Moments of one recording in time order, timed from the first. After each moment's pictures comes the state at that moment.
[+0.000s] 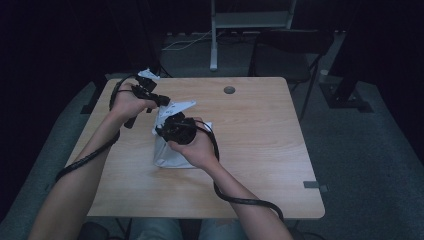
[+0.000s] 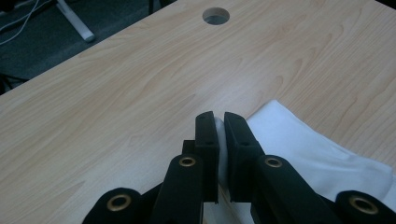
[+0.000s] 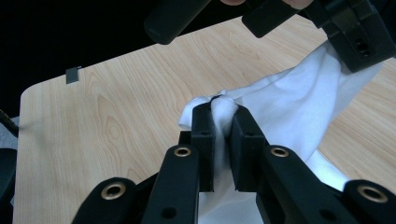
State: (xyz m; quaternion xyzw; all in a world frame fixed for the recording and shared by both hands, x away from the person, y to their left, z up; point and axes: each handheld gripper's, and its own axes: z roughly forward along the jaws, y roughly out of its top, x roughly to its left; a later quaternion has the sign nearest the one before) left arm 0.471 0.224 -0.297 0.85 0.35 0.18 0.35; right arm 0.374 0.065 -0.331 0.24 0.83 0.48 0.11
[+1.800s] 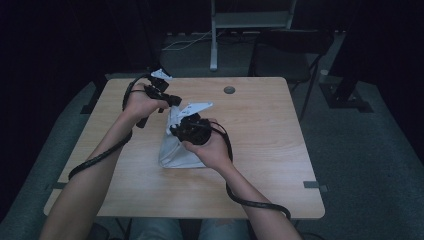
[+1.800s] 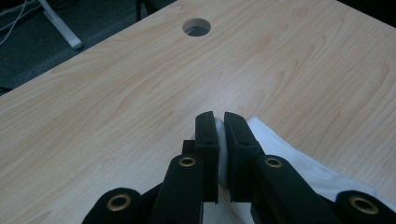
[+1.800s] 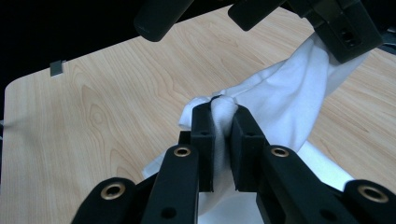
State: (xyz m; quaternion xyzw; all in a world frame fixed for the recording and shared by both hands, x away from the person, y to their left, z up) left arm 0.474 0.193 -0.302 0.85 0.34 0.17 0.36; right arm 0.375 0.031 -0.336 0.27 0.83 0.48 0.12
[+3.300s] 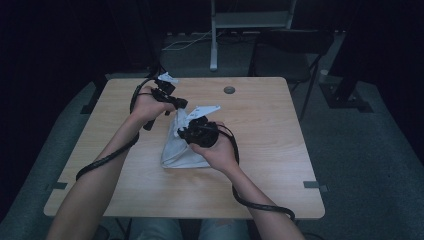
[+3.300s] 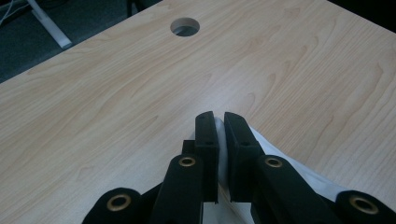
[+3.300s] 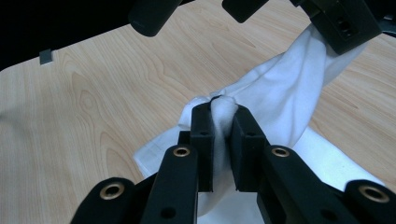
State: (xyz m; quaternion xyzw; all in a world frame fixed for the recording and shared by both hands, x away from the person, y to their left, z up) left arm 0.475 0.179 -0.315 0.85 0.34 0.16 0.37; right arm 0.375 0.014 -0.349 0.28 0.83 0.47 0.12
